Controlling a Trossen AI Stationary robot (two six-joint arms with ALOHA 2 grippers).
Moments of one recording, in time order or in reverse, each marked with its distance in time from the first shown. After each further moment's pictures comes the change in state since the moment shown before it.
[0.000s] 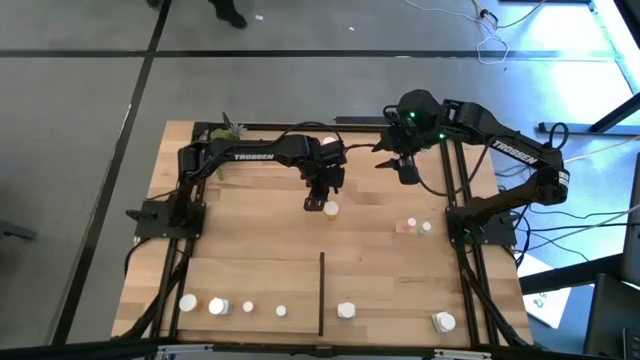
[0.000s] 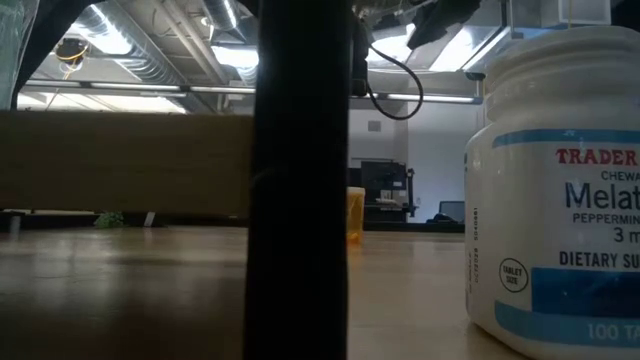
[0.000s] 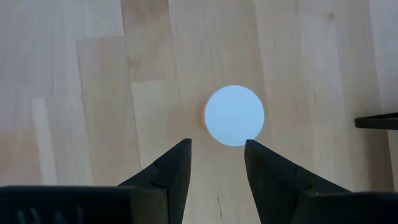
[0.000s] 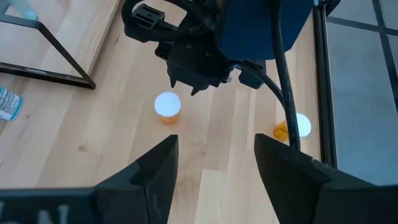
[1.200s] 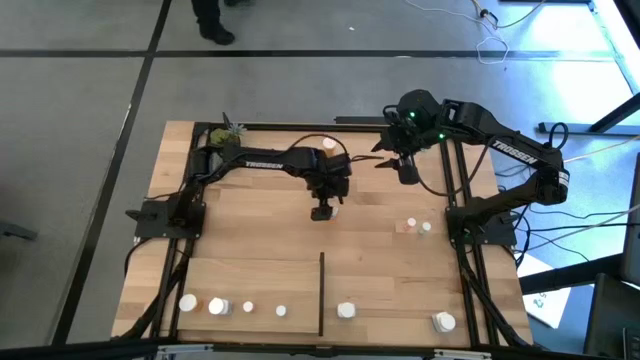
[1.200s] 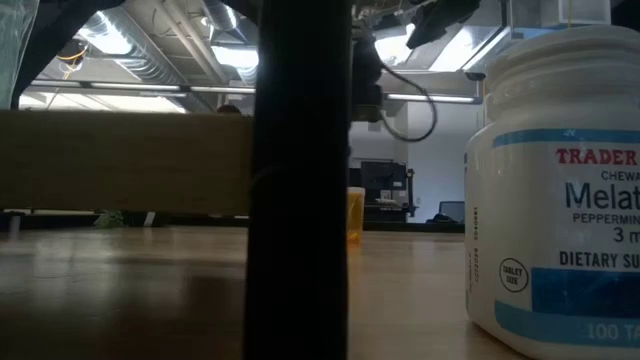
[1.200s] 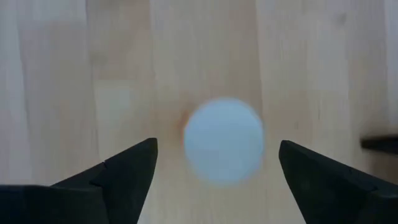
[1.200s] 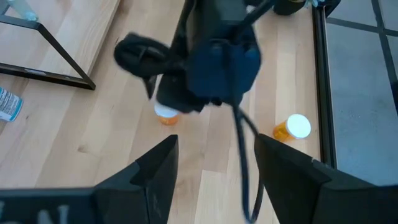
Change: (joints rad) left arm -0.042 0.083 -0.036 0.114 0.021 -0.097; right arm 0.000 0.001 0.000 0.003 -0.001 0.000
